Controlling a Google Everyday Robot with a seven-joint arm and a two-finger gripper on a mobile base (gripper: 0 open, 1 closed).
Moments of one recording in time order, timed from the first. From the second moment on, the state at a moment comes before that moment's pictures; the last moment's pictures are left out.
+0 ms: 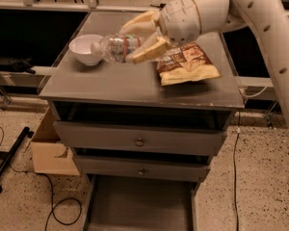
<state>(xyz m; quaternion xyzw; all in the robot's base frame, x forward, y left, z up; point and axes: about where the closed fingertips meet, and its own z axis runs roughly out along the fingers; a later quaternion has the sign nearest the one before) 0.567 0.028 0.990 -0.72 0.36 0.34 0.49</state>
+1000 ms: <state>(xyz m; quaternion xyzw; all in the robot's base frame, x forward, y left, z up) 0.597 0.059 1.022 -0.75 0.37 0.31 0.46</state>
